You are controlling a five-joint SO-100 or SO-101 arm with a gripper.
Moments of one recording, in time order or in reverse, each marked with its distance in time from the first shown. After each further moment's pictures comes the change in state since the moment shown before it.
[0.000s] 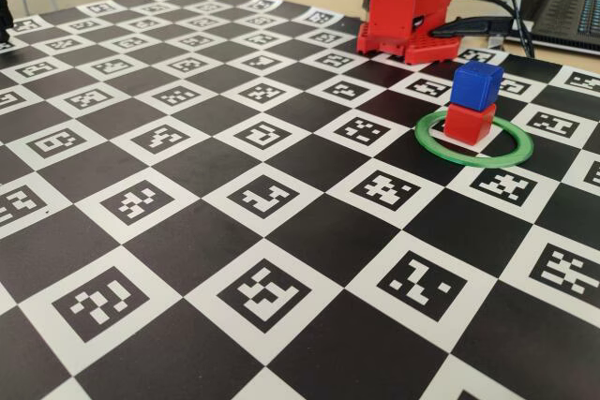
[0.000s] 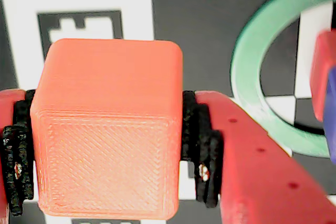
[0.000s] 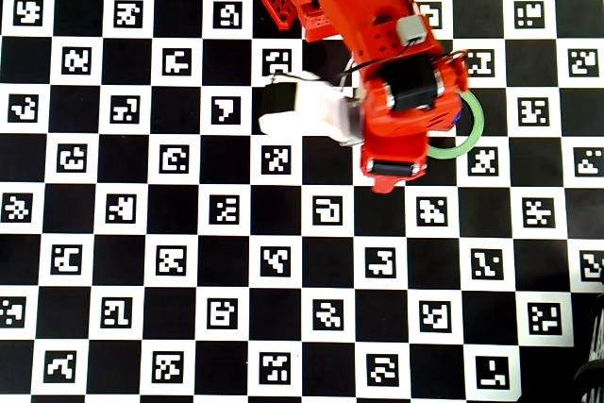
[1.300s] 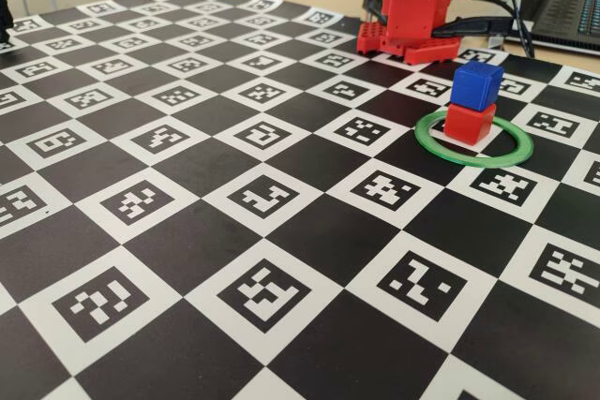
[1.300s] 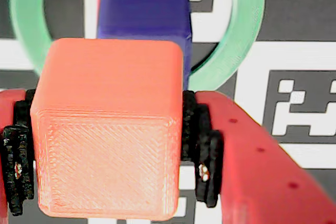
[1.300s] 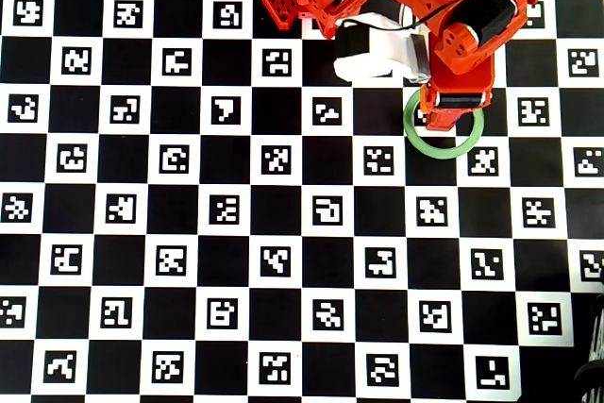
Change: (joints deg) arm -20.1 12.1 21.2 -4.5 15.0
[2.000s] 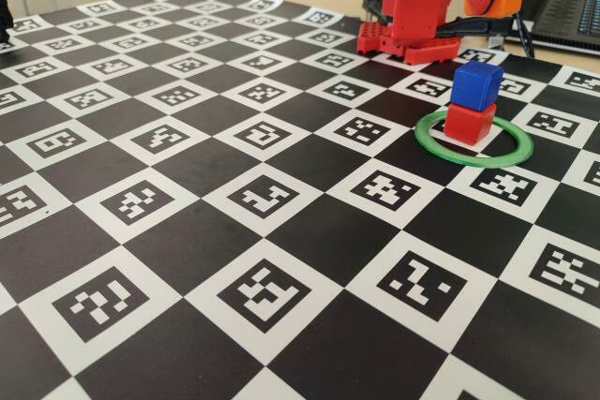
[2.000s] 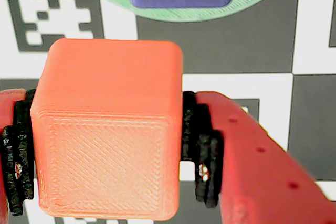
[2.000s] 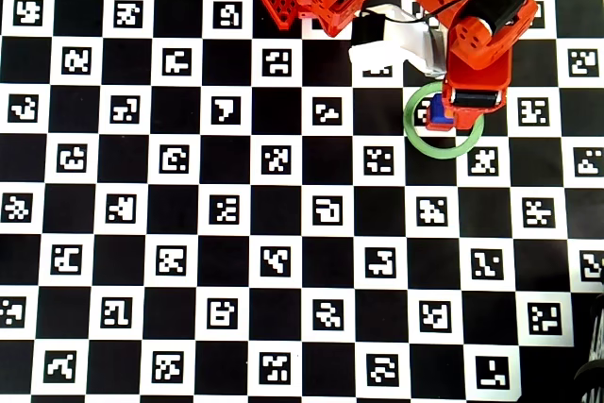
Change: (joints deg) arm -5.4 0.0 1.2 -9.8 9.9
